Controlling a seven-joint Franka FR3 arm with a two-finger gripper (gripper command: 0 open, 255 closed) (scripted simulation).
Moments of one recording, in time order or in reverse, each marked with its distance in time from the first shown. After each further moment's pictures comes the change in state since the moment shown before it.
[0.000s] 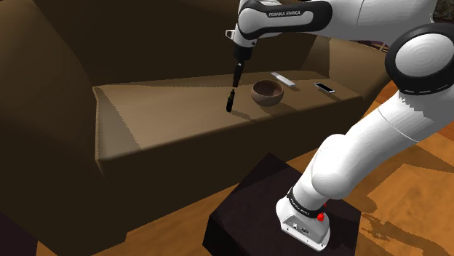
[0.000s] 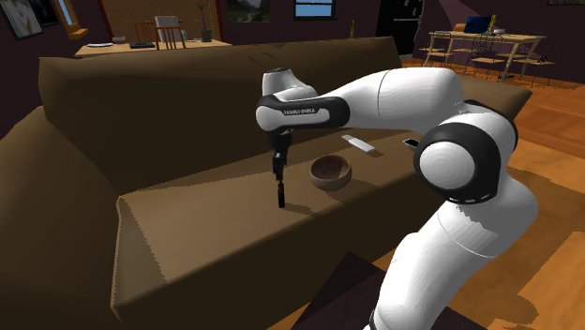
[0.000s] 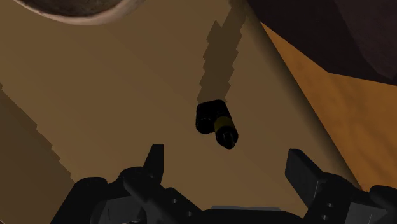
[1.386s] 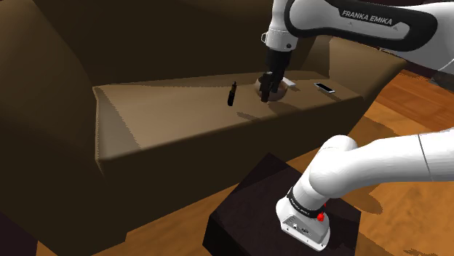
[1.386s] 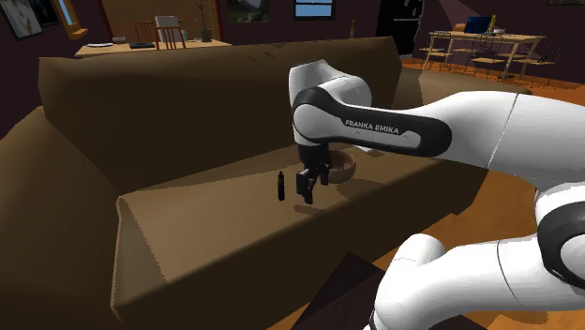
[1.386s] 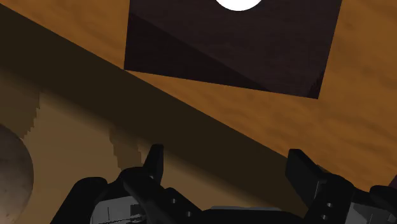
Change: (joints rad) arm -0.084 -0.505 0.206 -0.269 0.041 -0.383 0.539
